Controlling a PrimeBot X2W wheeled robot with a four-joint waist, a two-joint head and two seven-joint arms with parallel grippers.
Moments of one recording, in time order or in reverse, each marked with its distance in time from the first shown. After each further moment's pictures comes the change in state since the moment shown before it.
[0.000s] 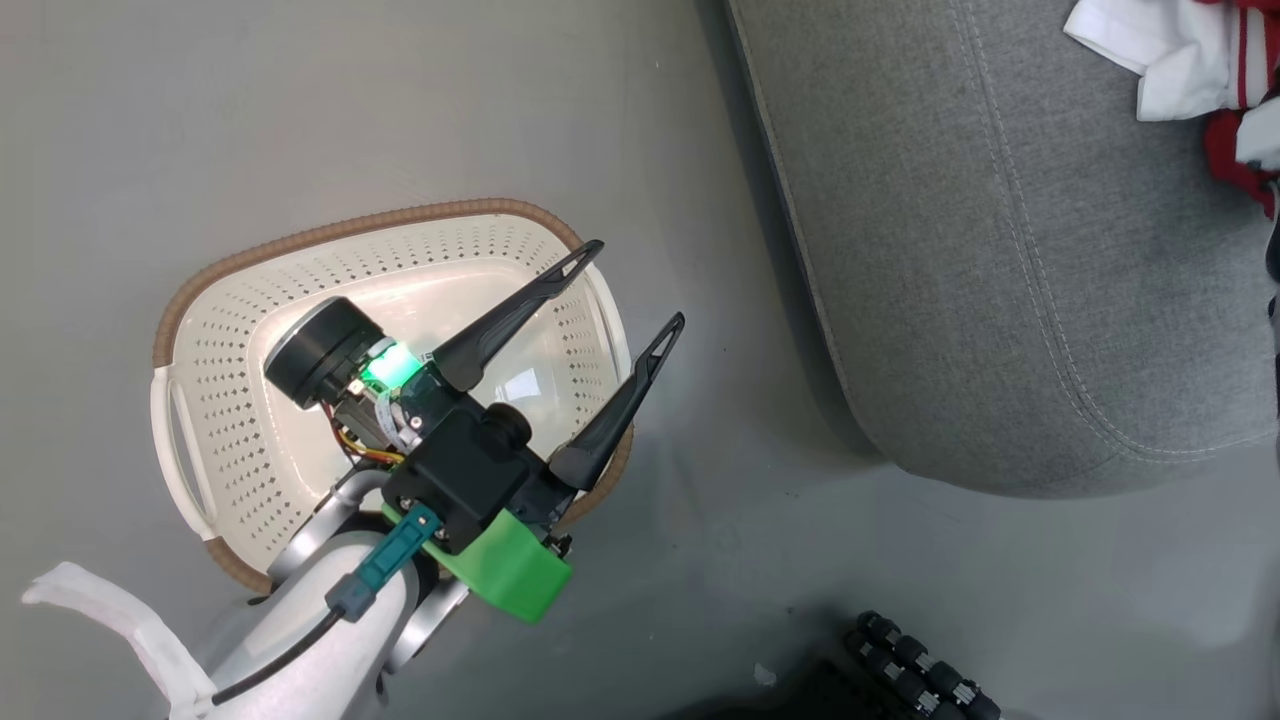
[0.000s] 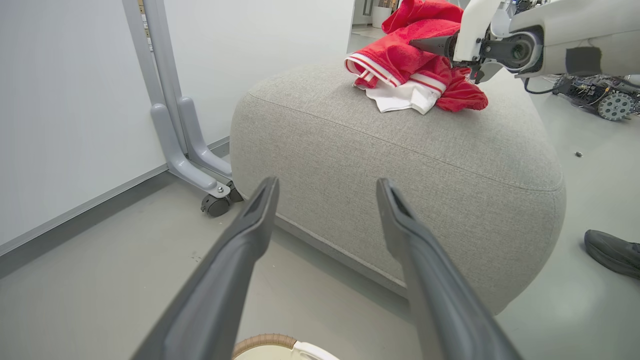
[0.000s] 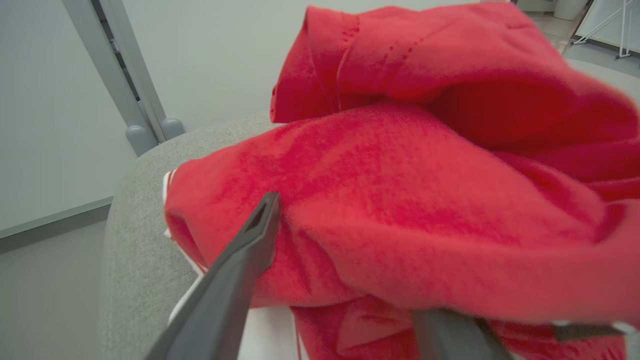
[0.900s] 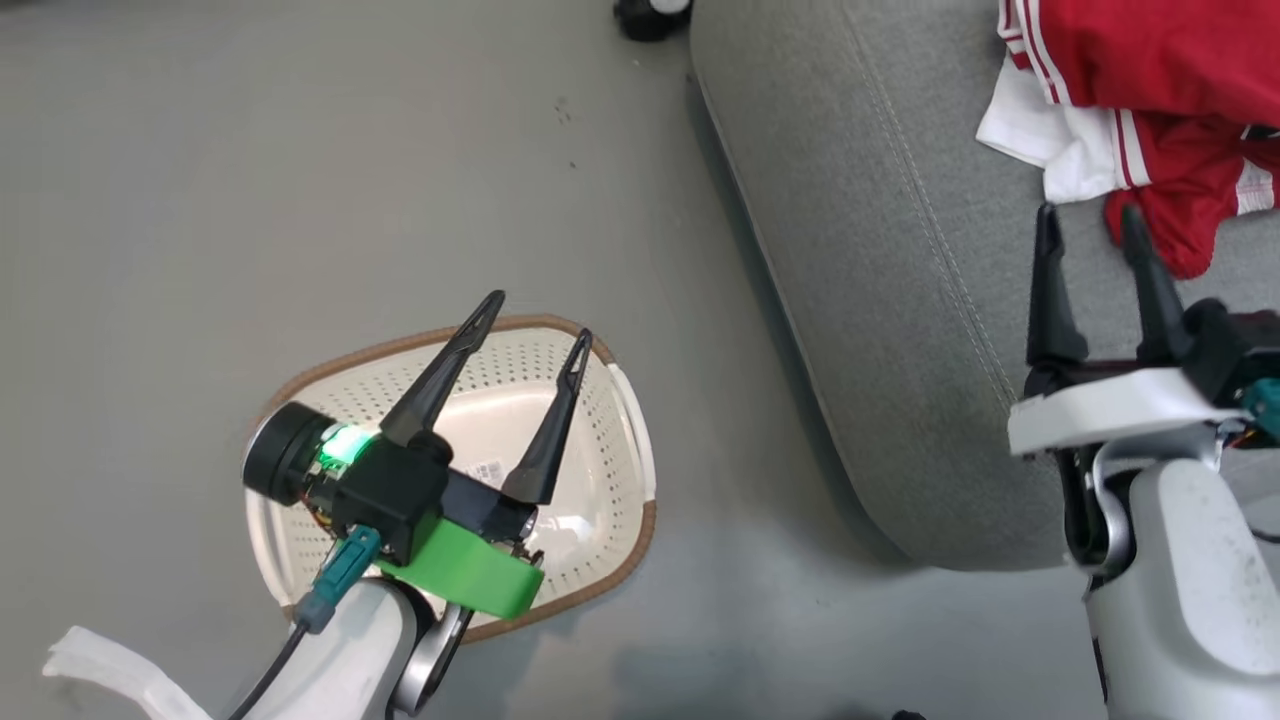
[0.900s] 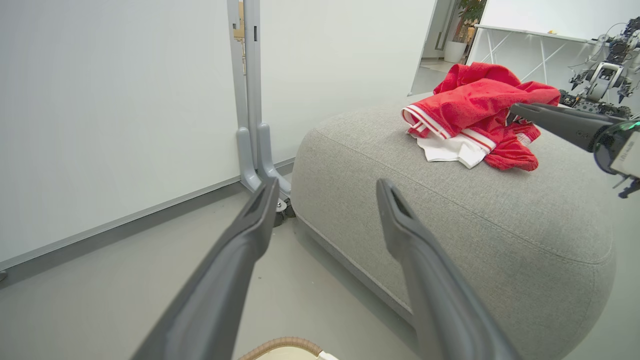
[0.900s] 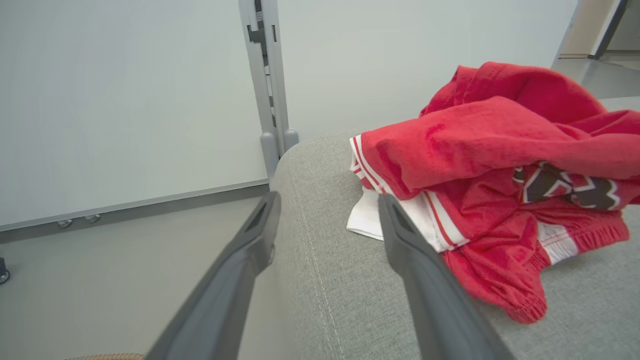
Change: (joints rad) left arm 0.137 -0.077 0.076 0.158 -0.107 0.147 -0.136; right arm 0.555 0.244 0.088 -0.540 -0.187 0.000 0.000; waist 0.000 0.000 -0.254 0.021
